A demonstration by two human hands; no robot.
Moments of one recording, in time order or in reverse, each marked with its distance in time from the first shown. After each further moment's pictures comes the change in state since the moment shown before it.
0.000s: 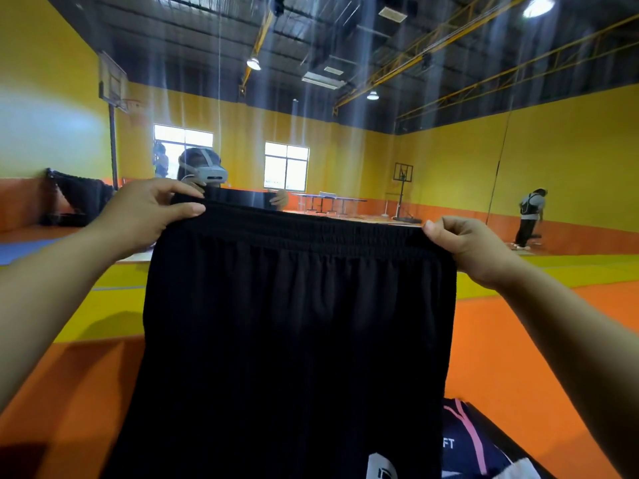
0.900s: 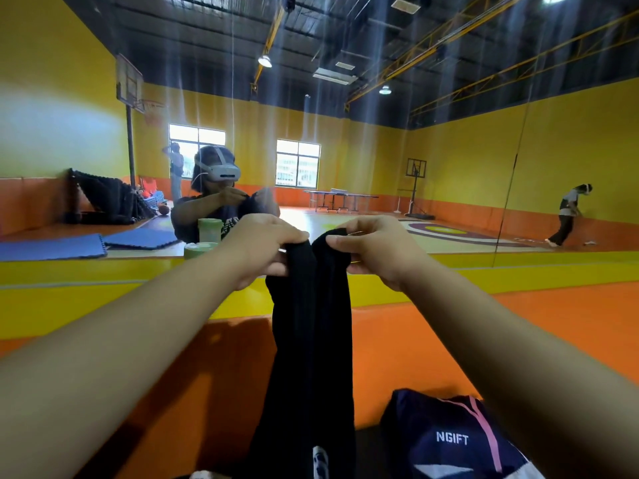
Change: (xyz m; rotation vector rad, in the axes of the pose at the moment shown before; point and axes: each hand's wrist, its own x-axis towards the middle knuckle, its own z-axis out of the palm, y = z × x) left_hand -0.046 0.057 0.092 -0.413 -0.250 -0.336; right_hand -0.001 -0.045 0.119 0.183 -0.137 0.130
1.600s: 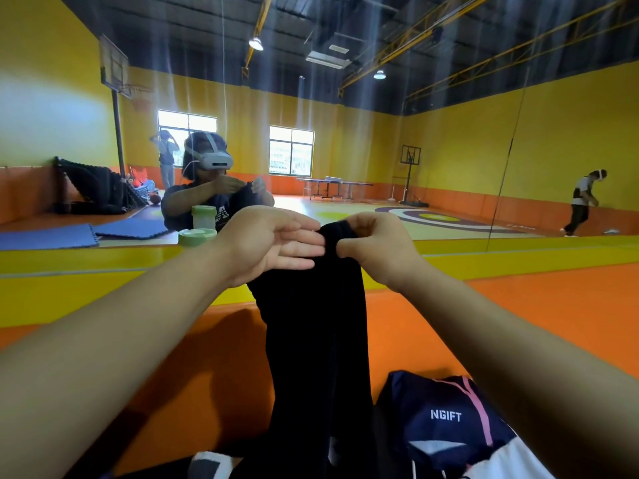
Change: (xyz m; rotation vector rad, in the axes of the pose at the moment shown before) left_hand -0.015 -0.003 0.000 -0.141 -0.273 -0.051; right_hand -0.017 0.014 0.007 -0.194 0.097 -0.159
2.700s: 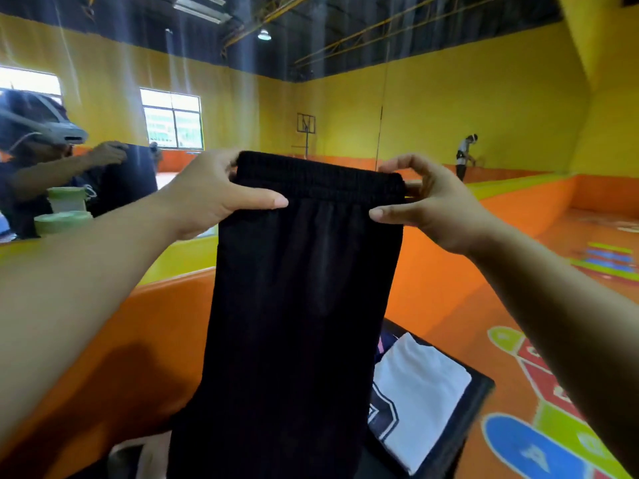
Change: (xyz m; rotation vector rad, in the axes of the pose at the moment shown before) left_hand 0.005 0.010 0.059 0.264 -0.218 0.407; right_hand -0.126 -0.021 -0.145 0.053 0.164 0.052
